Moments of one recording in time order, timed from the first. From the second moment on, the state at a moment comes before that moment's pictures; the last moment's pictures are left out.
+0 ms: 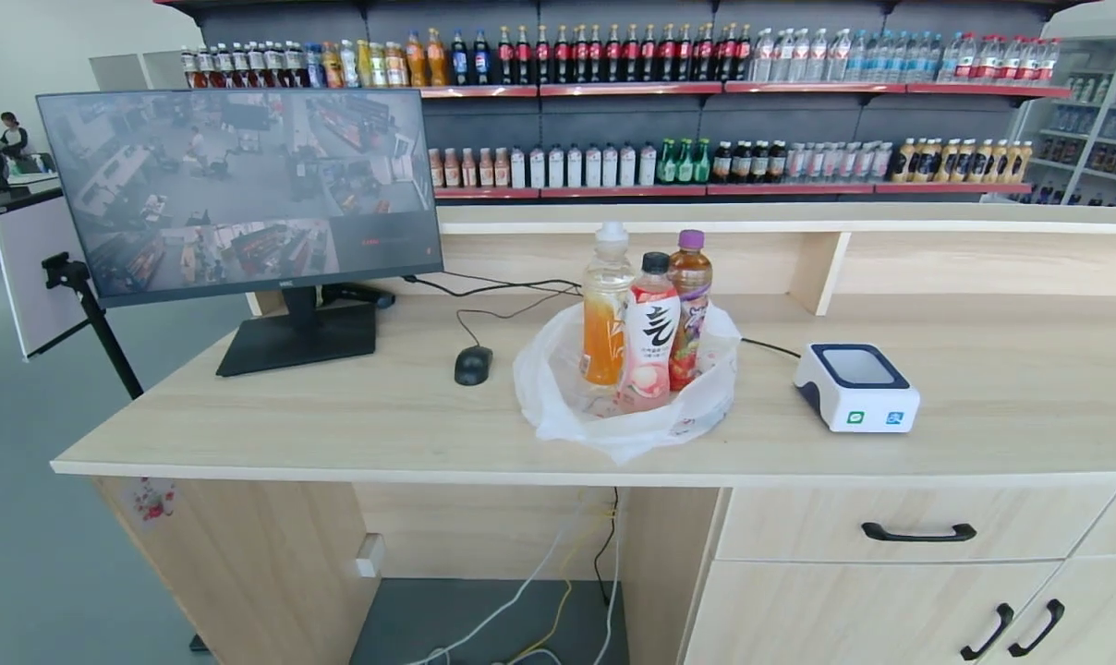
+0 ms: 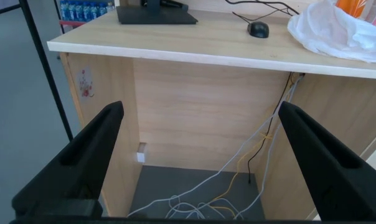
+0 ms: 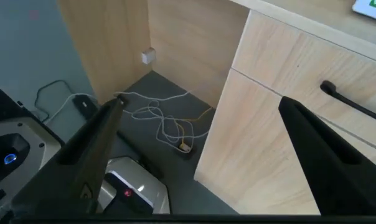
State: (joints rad) left arm 0.00 0.00 0.00 0.00 0.00 0.00; right arm 0.60 0.32 0.00 -0.09 -0.04 -0.06
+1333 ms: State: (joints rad) left arm 0.00 0.00 0.00 0.00 0.00 0.00; right arm 0.12 0.12 0.00 0.00 -0.04 -0.04
